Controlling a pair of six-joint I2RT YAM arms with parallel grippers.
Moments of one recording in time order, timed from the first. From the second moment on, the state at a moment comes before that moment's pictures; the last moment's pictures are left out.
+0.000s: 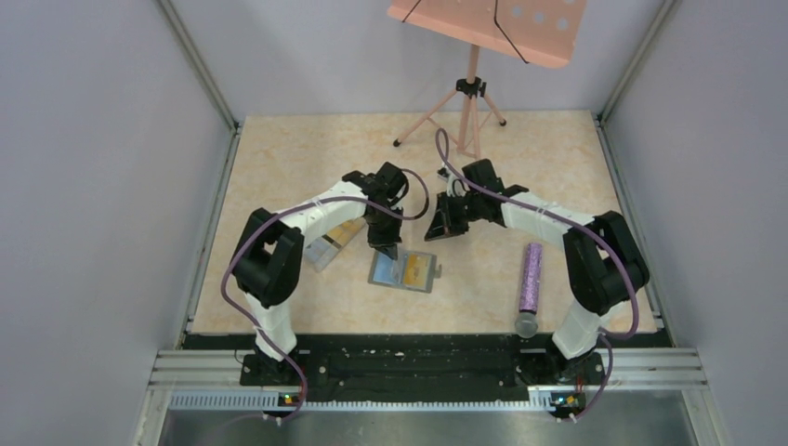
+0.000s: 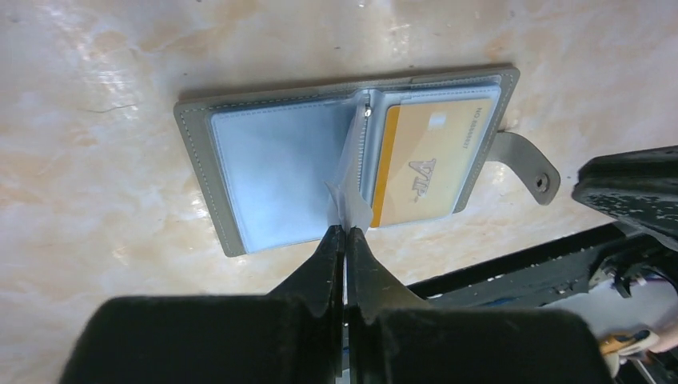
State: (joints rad) left arm -0.62 1.85 1.38 -0.85 0.21 -0.53; right arm 0.49 1.71 1.09 -0.28 -0.64 0.39
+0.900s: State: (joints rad) left arm -0.73 2.03 1.59 -0.92 0.32 -0.55; right arm 0.43 1.70 0.93 -0.30 -0.60 0.38
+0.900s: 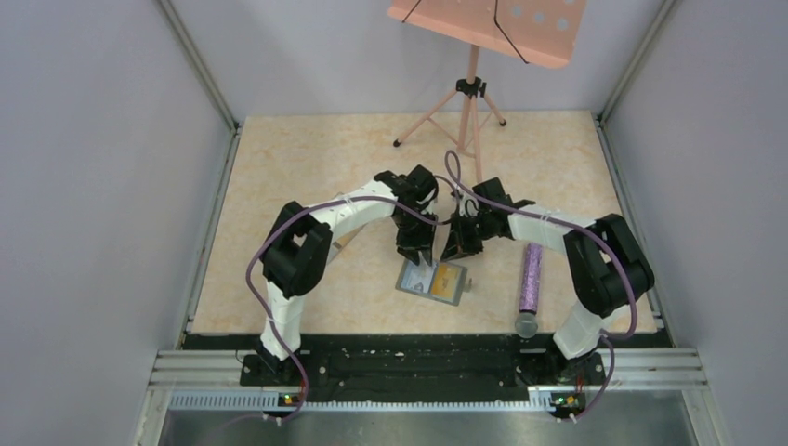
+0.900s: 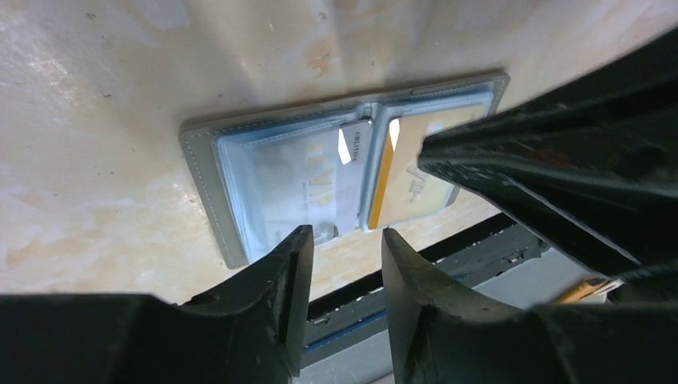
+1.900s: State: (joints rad) left arm -0.57 1.93 1.24 -0.57 0.52 -0.63; right arm 0.55 1.80 0.97 -0.37 -0.59 0.29
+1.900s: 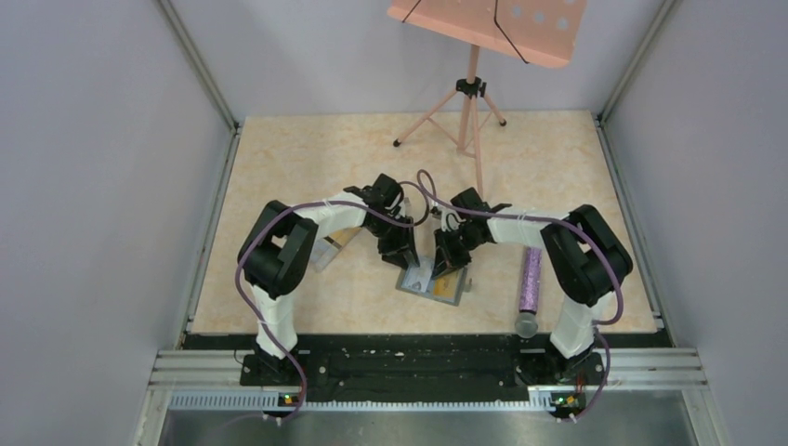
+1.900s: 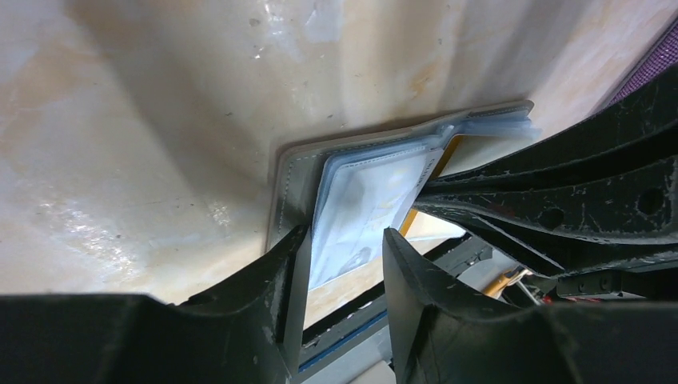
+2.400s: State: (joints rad) left arm -0.63 1.94 1.38 -0.72 0.41 -0.59; right arm 0.55 1.82 1.00 -0.38 -0.61 0.30
